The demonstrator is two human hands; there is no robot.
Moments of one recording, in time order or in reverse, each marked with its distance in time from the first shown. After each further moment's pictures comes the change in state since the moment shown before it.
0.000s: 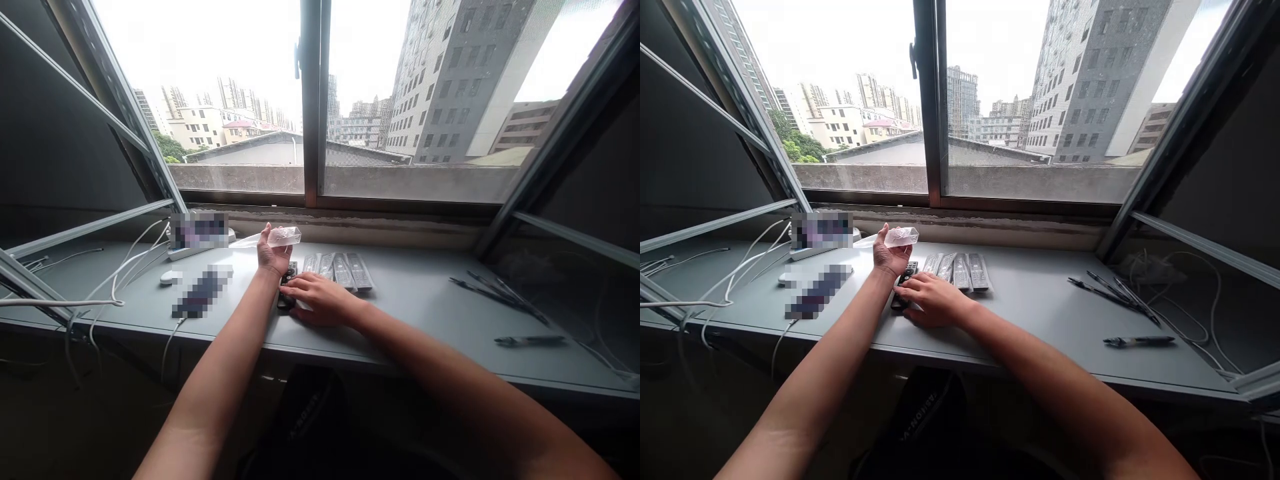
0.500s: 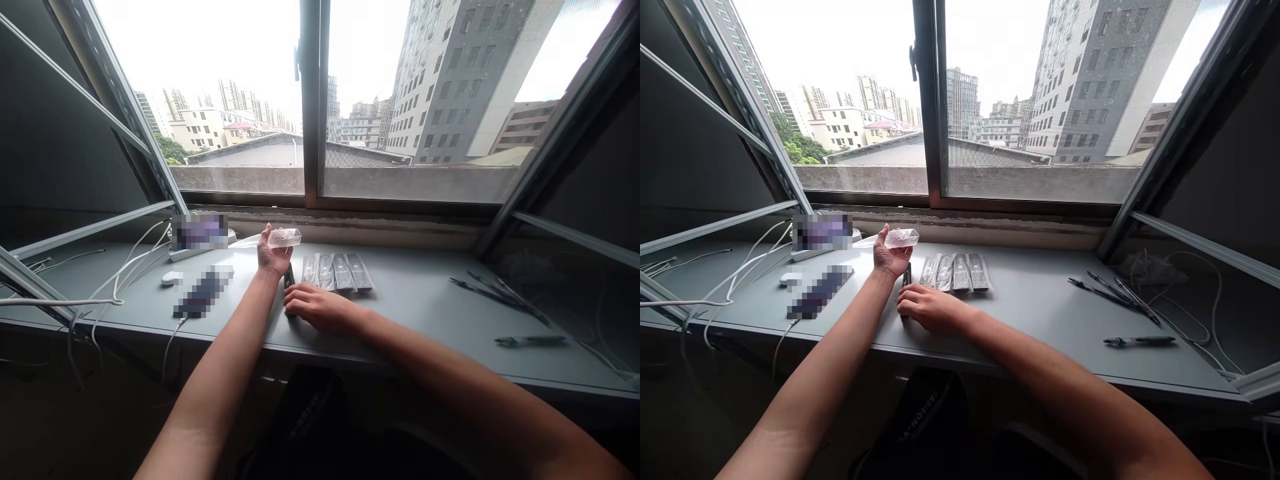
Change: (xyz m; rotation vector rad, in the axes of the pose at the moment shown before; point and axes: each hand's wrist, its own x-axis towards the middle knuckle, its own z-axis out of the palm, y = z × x) left_hand 0.000 0.002 -0.002 0.010 -0.003 -0.029; right_hand -0.003 -0.010 0.003 0.133 0.053 -0.169
